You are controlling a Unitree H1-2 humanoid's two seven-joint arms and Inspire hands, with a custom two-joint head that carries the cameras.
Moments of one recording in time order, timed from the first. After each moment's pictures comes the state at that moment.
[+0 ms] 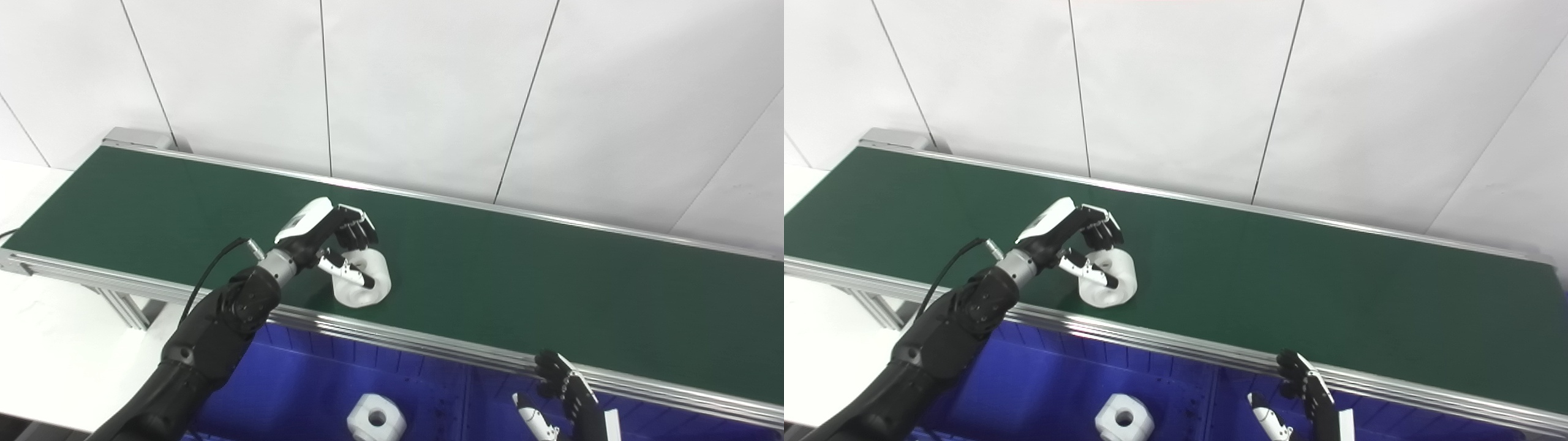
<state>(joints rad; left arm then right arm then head) -0.46 0.27 -0.27 0.51 0.45 -0.27 -0.09 0.22 -0.12 0.23 0.18 -0.13 -0.41 -0.35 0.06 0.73</state>
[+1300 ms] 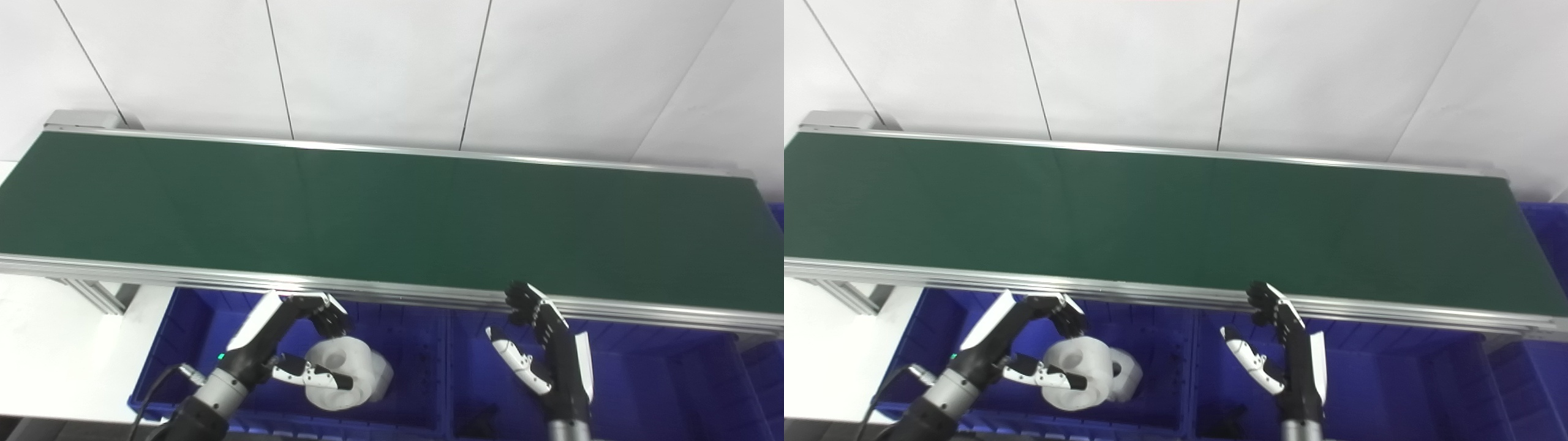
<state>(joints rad) 0.10 0.26 -0.27 0.03 0.34 -0.34 -0.21 0.26 -0.05 0.17 0.10 -0.17 -0.41 -0.30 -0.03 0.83</state>
